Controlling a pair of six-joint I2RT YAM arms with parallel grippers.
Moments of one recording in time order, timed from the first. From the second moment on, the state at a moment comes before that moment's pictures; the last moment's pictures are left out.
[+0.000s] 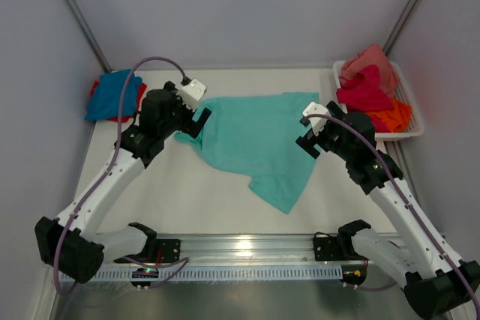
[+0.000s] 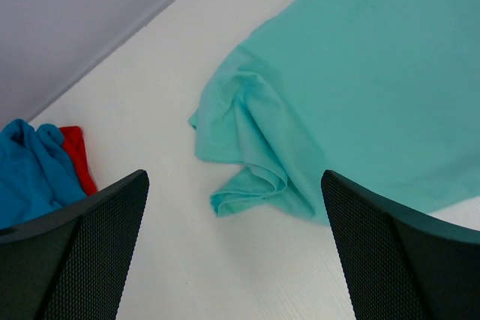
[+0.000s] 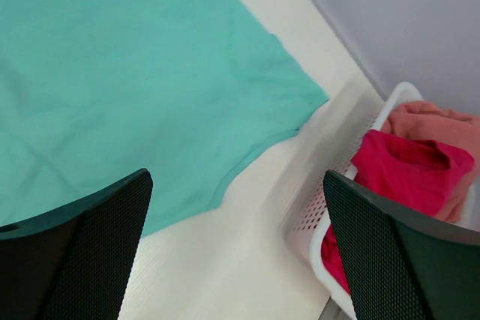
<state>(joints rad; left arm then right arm) -0.43 1.25 1.13 -0.32 -0.05 0.33 0.34 0.92 0.87 -0.35 -0.07 -0.59</state>
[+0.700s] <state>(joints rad) 0.01 1.24 0.89 -0.41 0.37 0.17 0.33 0.93 0.79 -0.71 -0.16 -0.38</state>
